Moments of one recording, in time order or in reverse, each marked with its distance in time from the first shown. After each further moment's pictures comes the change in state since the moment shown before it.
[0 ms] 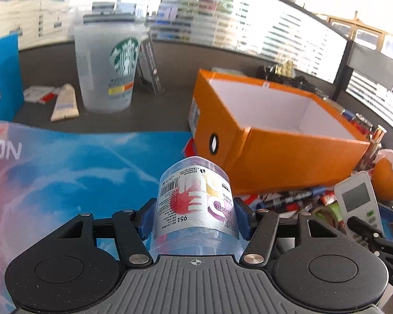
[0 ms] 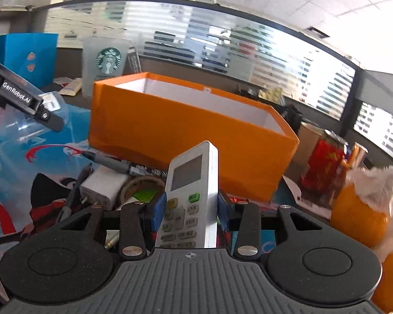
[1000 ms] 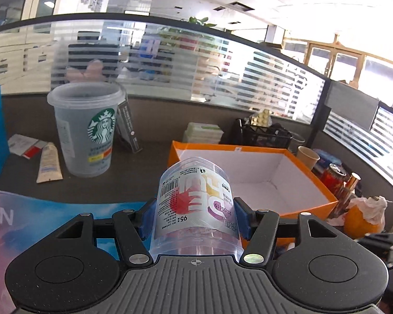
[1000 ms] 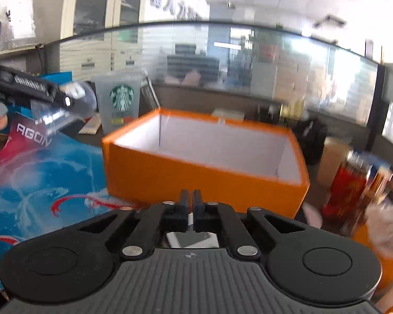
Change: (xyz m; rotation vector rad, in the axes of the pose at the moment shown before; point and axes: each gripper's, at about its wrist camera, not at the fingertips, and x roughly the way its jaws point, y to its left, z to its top) left arm -0.026 -0.015 0.069 0.009 -0.131 -0.088; right arm 0.007 -0.043 0.052 0.104 -0.008 0.187
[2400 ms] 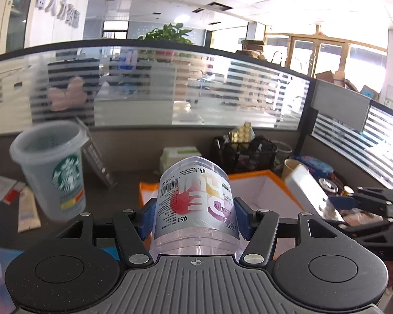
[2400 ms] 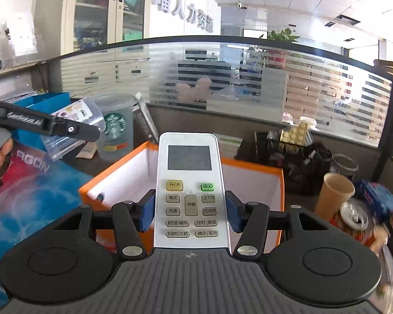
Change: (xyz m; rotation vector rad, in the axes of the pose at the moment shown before) left arm 0.038 -0.048 0.065 0.107 -0.017 -0.023; right arm 0.023 -0.063 0.089 -0.016 -0.014 0.084
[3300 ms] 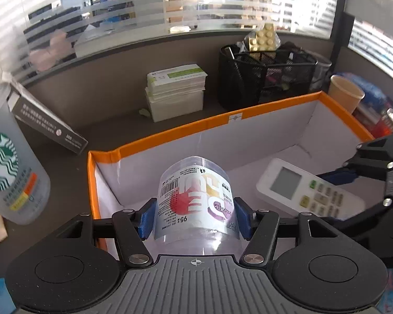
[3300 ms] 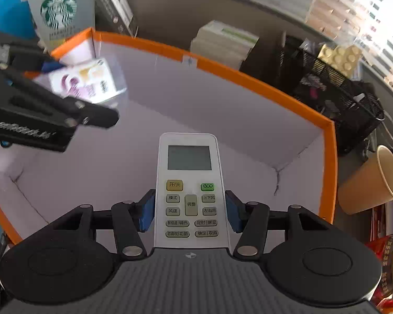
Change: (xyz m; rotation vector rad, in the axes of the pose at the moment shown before) left arm 0.180 -0.015 -0.014 0.149 0.387 0.076; right arm 0.178 -0.030 -0.009 -0.120 0.566 -0.020
